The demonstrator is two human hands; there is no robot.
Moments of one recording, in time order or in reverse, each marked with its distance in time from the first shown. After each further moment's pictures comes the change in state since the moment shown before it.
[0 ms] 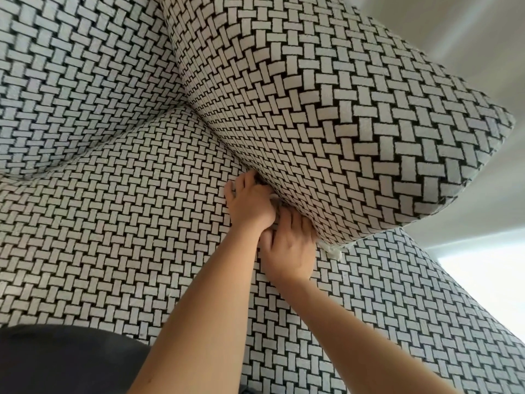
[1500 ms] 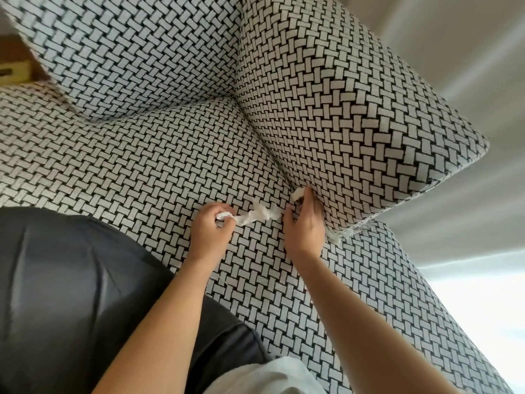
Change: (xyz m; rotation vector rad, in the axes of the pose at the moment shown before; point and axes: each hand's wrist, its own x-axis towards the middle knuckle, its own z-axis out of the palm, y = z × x) left_hand -0.139 -0.085 0.000 -0.814 0.341 -0.211; right_hand -0.012 0.009 -0.020 0.240 0.024 -0.097
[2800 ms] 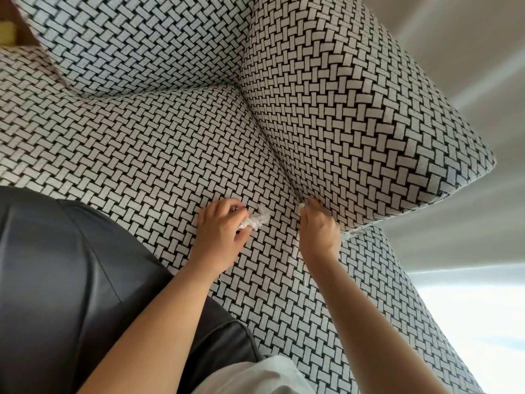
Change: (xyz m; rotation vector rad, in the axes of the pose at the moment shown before) left_hand -0.003 -0.011 0.014 0.538 -0.077 0.394; right_hand 0.014 0.005 -0.036 -0.395 -0.281 -0.015
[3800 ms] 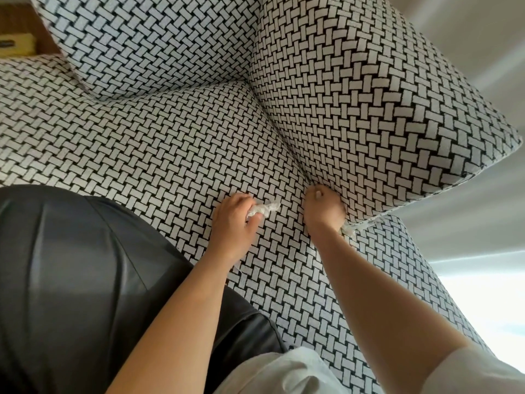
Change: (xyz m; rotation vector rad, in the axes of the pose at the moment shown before) left_hand -0.001 -0.004 -0.007 -0.240 -0.001 -0.091; right_hand 0.028 -0.018 0.033 0.333 0.077 0.362
